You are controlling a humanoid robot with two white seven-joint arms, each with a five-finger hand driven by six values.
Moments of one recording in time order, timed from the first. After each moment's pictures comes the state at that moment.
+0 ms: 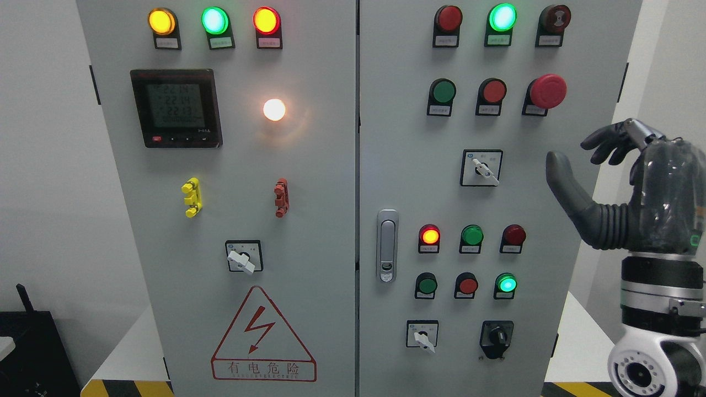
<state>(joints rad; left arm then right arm) 0.04 -0.09 0.00 0.00 0.00 -0.09 0.11 -0.64 -0.13 -0.03 -1.93 0.84 0.13 -0.14</state>
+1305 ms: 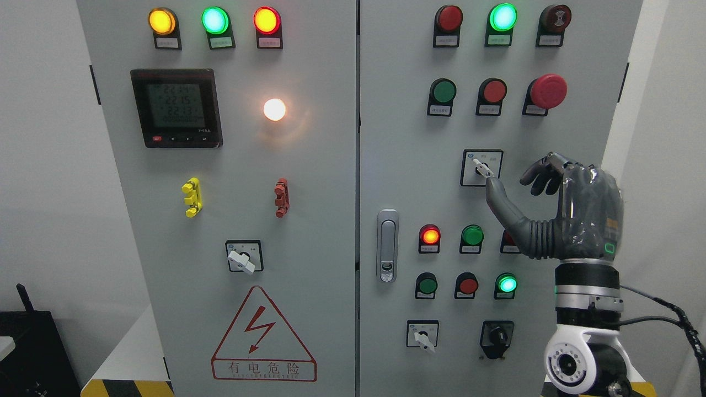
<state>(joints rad) 0.04 -0.09 0.00 0.00 0.00 -0.09 0.11 -0.65 -0.03 0.05 -1.79 0.92 0.20 -0.13</state>
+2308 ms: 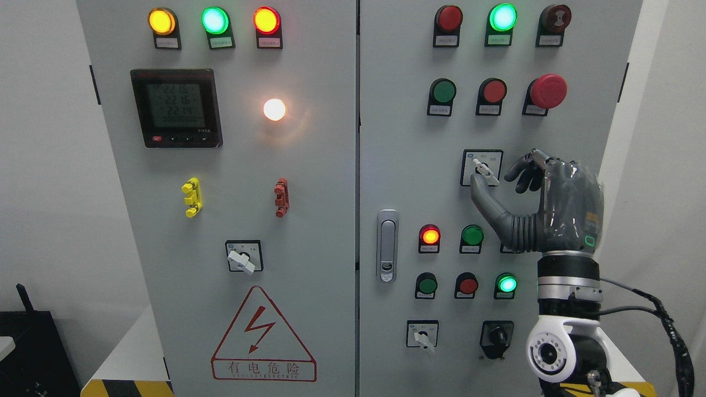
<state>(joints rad) 0.04 -0.09 0.00 0.00 0.00 -0.09 0.11 -0.69 -0.01 0.07 -1.76 0.93 0.22 -0.12</state>
